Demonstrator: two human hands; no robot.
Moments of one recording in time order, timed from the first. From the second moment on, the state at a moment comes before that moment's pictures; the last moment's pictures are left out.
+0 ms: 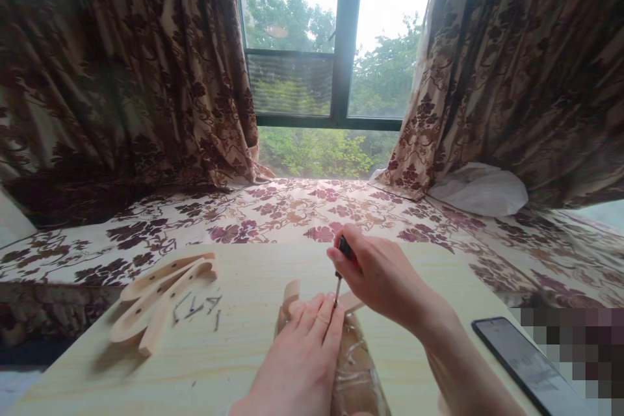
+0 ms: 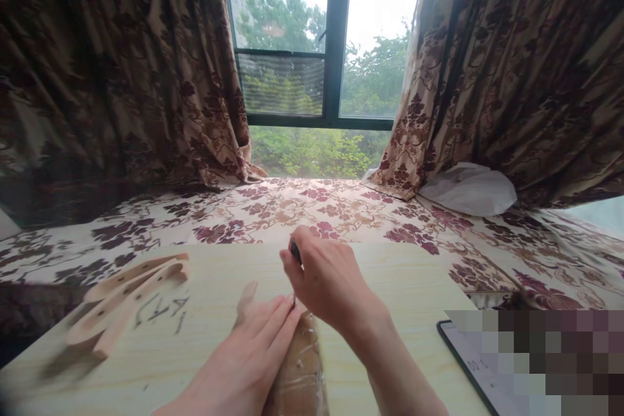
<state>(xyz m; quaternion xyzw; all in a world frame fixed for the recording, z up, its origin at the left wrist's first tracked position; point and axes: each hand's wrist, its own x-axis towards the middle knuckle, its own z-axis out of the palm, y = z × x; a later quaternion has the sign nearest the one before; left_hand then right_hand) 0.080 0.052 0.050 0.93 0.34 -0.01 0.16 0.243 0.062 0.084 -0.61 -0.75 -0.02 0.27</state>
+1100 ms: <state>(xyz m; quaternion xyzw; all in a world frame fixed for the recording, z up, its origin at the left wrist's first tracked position) 0.077 0.039 0.040 0.93 0.34 0.06 0.14 0.242 0.056 0.090 -0.54 -0.78 0.00 0.31</state>
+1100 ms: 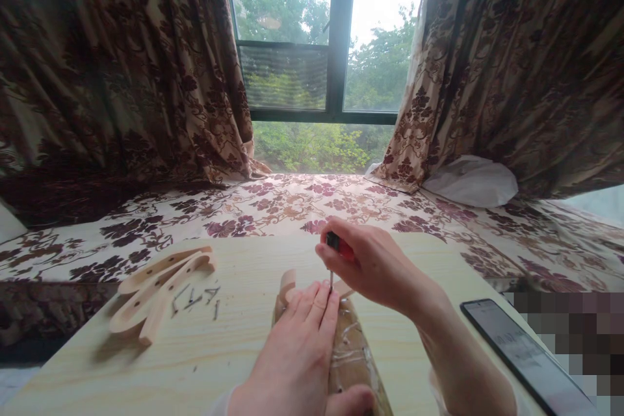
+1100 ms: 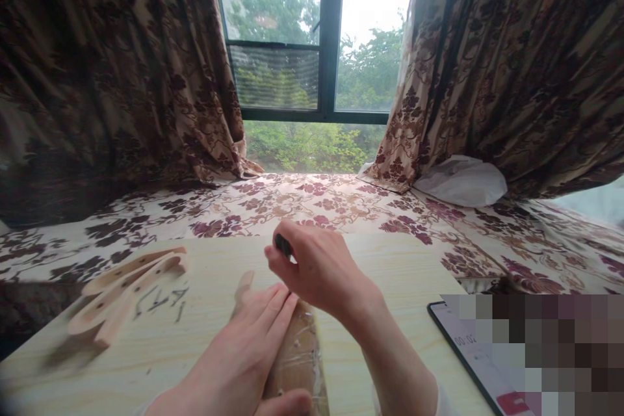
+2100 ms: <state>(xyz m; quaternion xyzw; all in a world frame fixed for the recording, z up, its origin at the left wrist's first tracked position) 0.084 0.036 0.048 0.91 0.38 0.02 0.15 0.250 0.062 0.087 -0.61 -0.73 0.00 0.32</state>
